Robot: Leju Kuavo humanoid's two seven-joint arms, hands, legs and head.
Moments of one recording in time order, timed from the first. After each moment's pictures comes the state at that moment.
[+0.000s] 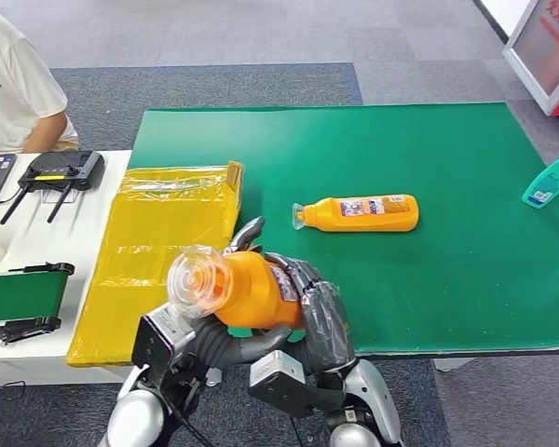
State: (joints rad) left arm -0.01 -0.19 -0.47 -1.79 -0.30 -0.11 -0.19; right arm 0.07 0.16 0.47 -1.79 0.94 -0.21 -0.43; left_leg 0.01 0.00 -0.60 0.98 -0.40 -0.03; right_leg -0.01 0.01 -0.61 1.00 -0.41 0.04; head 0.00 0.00
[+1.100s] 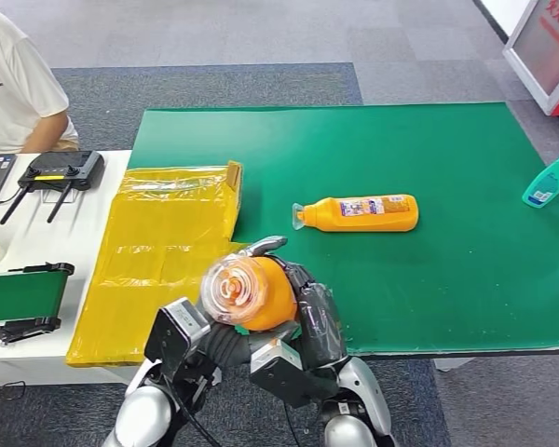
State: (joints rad) left arm -0.03 -0.19 -0.50 -1.75 -0.27 -0.12 -0.19; right arm 0.05 0.17 0.46 -1.67 0.87 -0.19 -0.43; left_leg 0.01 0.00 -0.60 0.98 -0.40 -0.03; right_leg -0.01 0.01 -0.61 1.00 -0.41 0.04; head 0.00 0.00
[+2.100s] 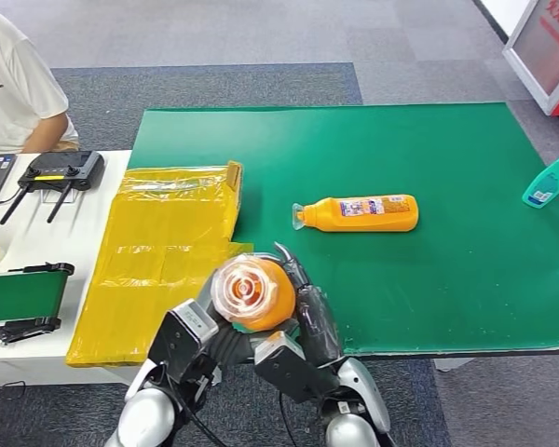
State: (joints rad) left arm -0.02 -0.19 -0.50 -1.75 -0.35 -0.06 -0.18; right arm 0.06 0.17 0.44 -1.67 0.76 -0.13 -0.39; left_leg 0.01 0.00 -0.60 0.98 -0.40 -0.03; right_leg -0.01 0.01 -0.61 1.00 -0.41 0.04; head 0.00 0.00
